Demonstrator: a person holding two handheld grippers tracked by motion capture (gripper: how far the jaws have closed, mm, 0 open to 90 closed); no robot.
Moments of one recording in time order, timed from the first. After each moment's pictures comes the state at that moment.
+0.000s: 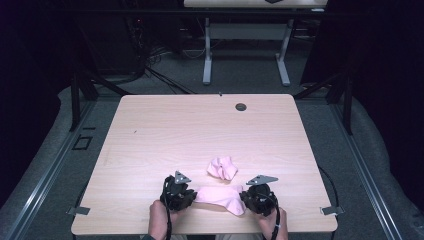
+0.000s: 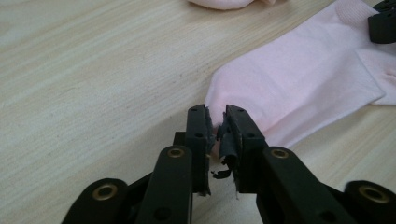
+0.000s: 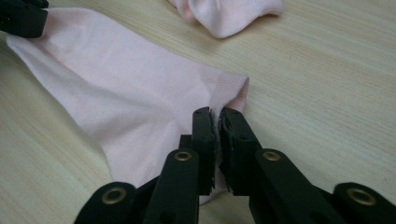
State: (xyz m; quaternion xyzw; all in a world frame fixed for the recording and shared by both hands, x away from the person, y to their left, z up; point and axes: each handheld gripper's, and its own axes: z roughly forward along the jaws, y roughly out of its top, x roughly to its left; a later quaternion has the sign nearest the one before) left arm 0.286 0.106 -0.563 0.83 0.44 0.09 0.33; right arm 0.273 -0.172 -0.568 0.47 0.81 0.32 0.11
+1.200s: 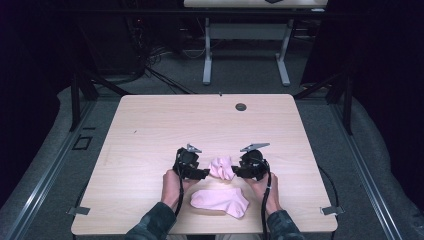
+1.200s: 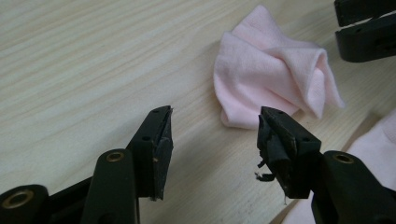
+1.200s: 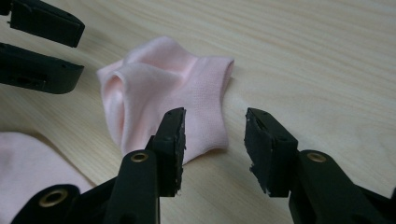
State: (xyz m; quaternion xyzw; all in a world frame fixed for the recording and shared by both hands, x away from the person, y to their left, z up) left arm 0.375 0.071 -0.553 0.84 0.43 0.08 0.32; right arm 0.369 -0.161 -0.551 0.47 0.82 0.32 0.11
